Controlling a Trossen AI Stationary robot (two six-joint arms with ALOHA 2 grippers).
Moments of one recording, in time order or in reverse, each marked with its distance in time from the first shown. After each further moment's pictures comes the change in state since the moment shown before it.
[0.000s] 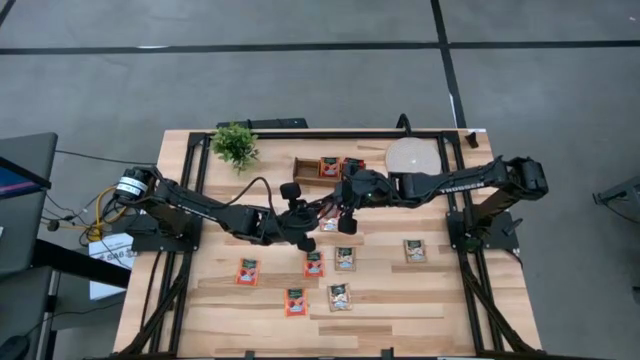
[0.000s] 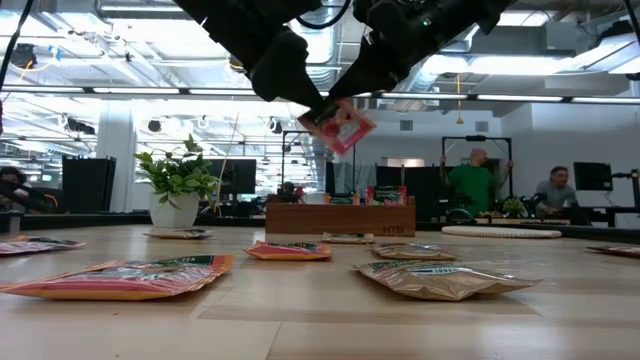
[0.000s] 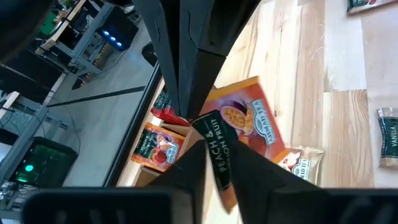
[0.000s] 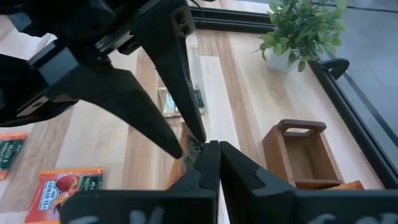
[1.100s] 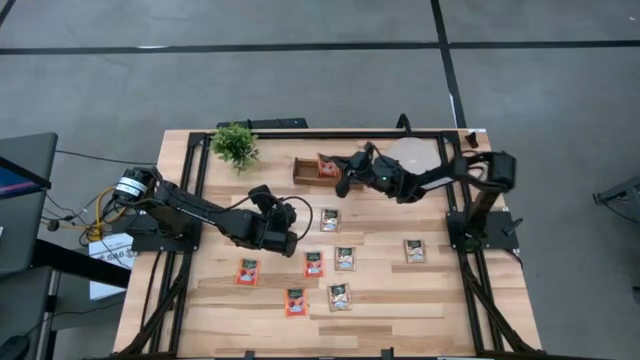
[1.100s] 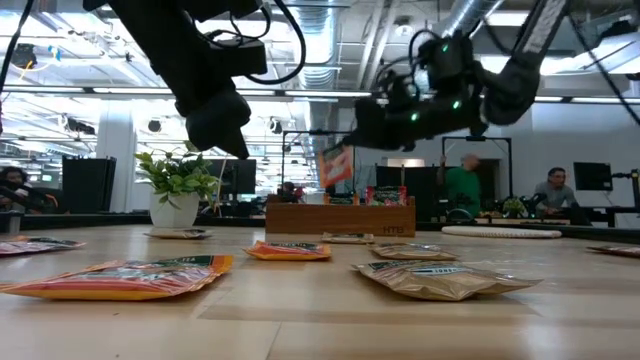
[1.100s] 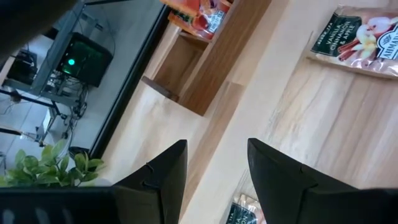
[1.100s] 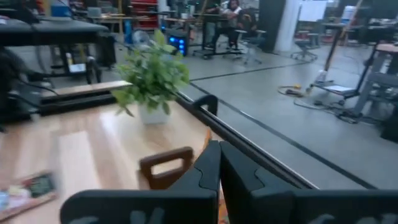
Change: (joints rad) left arm -0.033 0.000 -0.034 -0.606 -0.154 -0.607; right arm -0.275 0.220 -0.386 1.066 0.128 0.070
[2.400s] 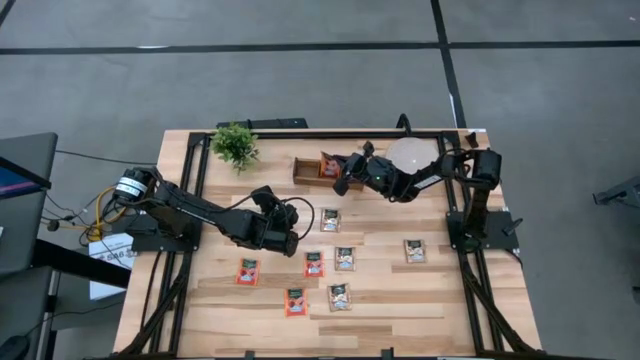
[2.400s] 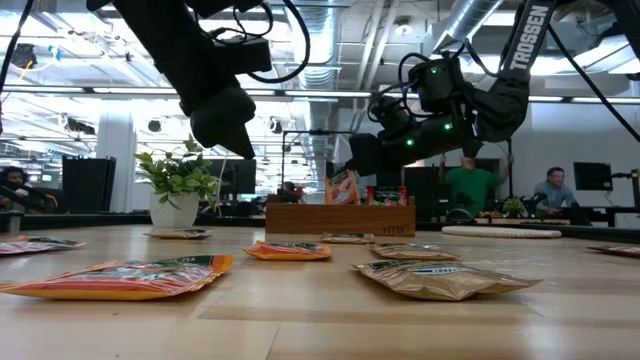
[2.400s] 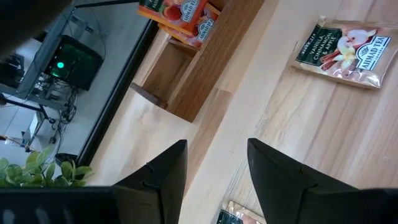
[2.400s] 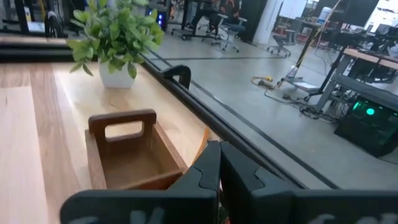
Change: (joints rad) left arm 0.000 0.000 -0.001 0.053 0.028 0.030; right arm -0.033 0.118 0.018 0.028 0.068 -0.131
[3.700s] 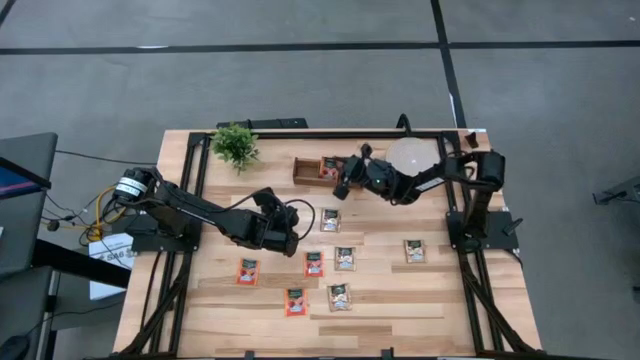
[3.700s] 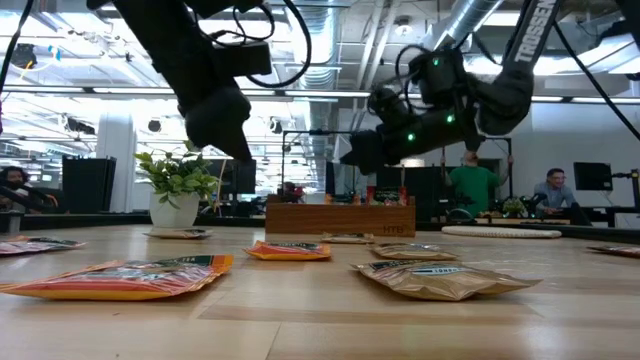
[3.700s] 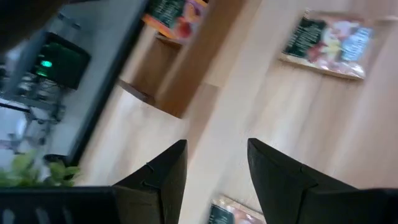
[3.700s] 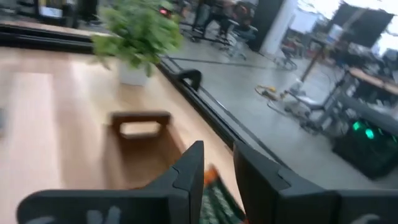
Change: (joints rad) left arm 0.000 0.000 0.000 -0.001 0.063 0.015; right arm 0.039 -0.031 0.000 -0.031 -0.002 -0.100
